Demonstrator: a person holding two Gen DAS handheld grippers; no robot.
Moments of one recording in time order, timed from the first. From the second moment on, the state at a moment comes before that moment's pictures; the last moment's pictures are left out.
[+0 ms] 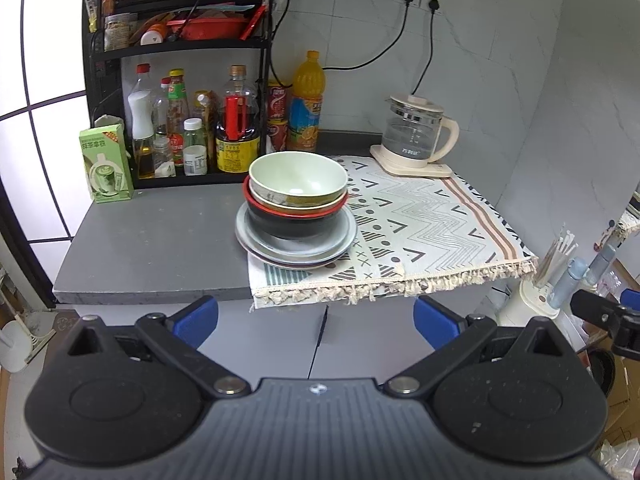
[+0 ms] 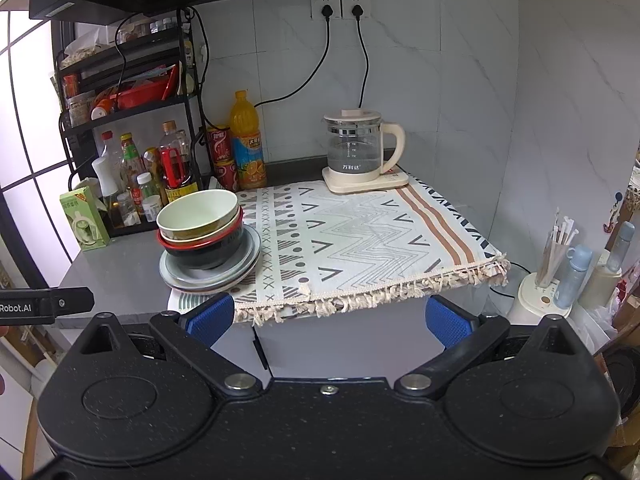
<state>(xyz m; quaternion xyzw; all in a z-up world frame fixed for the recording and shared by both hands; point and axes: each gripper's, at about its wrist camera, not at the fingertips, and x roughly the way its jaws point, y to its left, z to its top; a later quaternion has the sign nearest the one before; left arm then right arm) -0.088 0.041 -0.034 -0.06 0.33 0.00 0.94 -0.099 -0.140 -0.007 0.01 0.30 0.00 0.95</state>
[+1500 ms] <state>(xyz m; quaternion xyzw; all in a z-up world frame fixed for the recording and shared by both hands) -0.075 0.018 -0.039 -0.06 0.35 -0.01 0.94 -0.100 -0.151 -0.015 0.01 0.31 -0.01 0.95</state>
